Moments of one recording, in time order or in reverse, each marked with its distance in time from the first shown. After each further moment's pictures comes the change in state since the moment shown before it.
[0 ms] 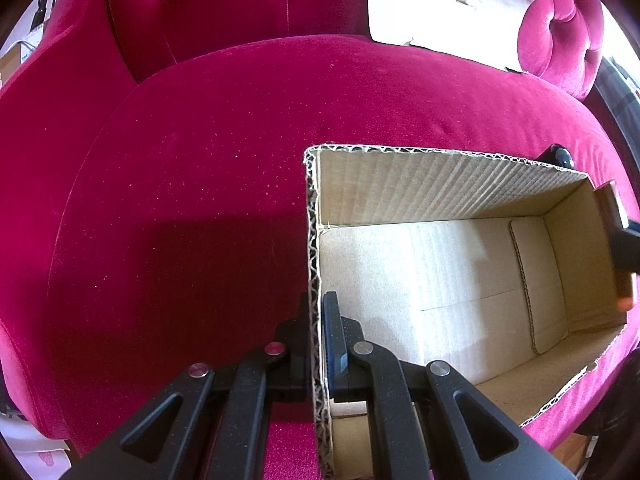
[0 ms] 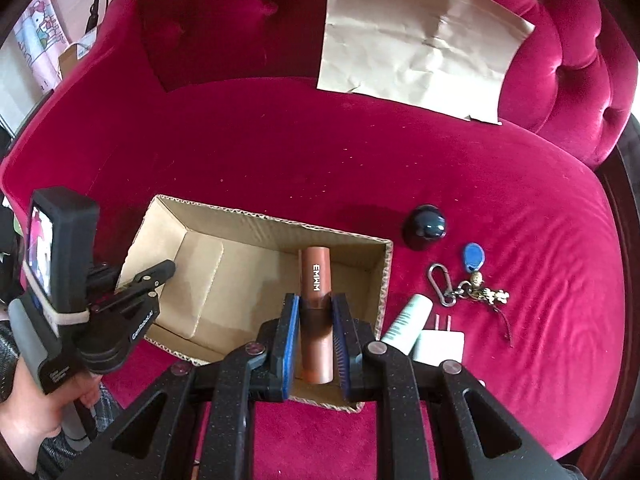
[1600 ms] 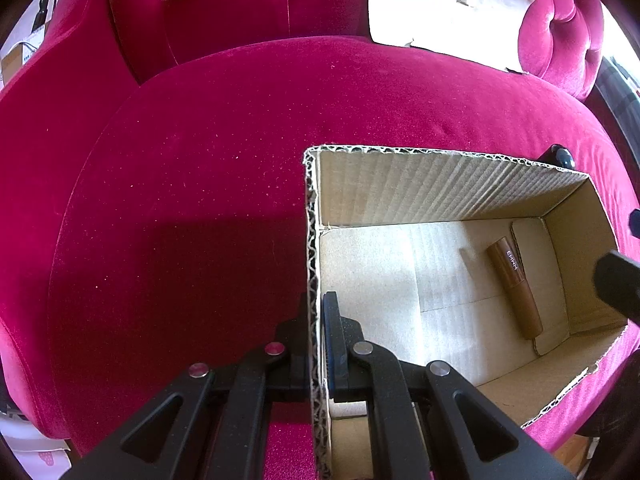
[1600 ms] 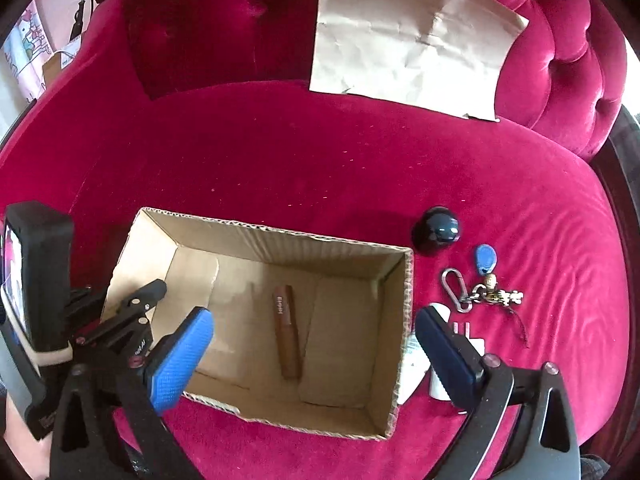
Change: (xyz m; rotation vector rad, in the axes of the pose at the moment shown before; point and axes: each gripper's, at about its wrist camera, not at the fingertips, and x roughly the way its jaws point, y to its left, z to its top) left arm 0.003 -0.004 -0.002 0.001 -0.005 0.006; right arm 0.021 0.015 0.001 0.039 -0.031 -0.073
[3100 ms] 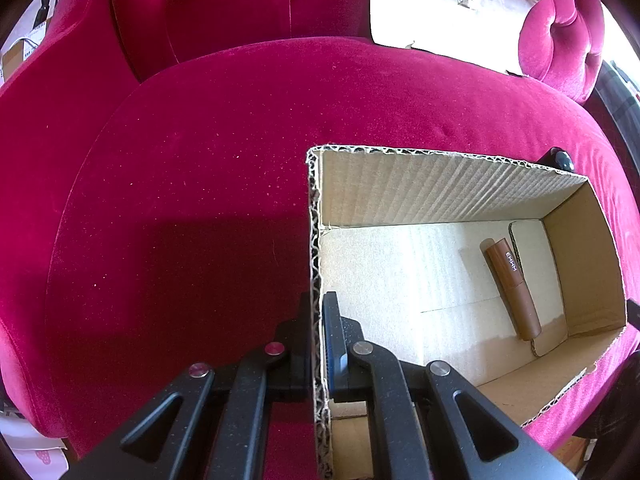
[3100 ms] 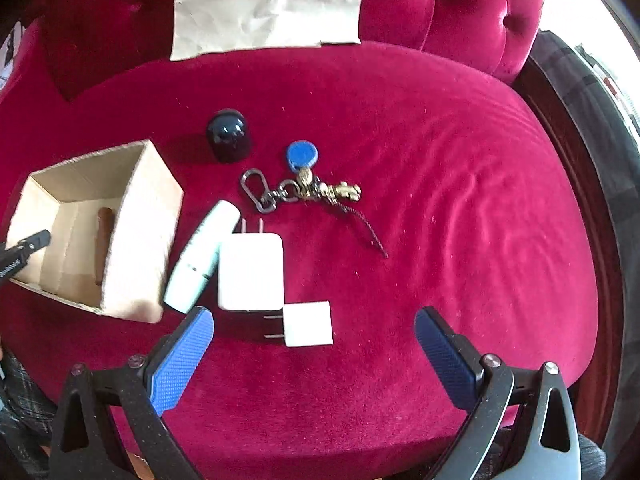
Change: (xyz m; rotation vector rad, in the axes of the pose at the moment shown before) left arm -0.002 0.005 0.000 -0.009 0.000 -0.010; right arm -0.003 -0.140 -0.079 0.142 0.091 -0.161
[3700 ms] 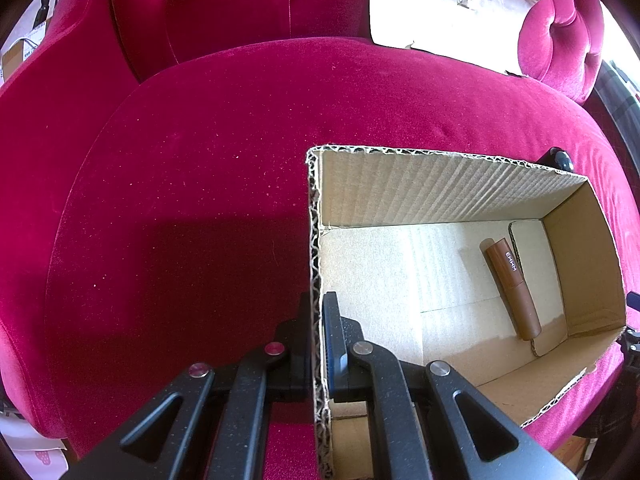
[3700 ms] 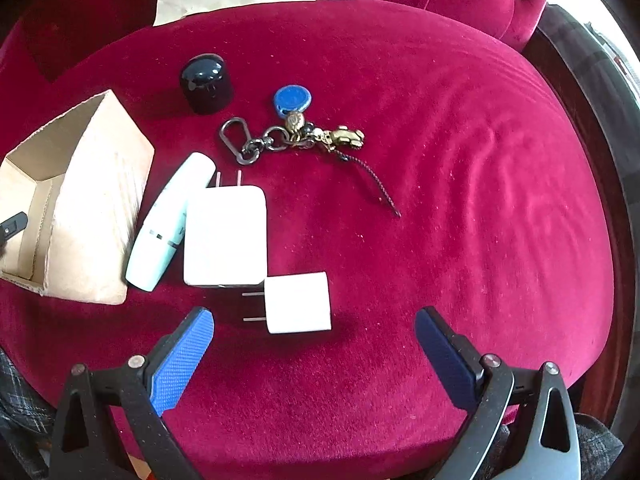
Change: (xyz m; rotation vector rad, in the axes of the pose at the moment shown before) left arm -0.001 0.000 -0.001 -0.002 -0.001 0.000; right arm 0.041 -0.002 -0.018 0.012 0.096 0.007
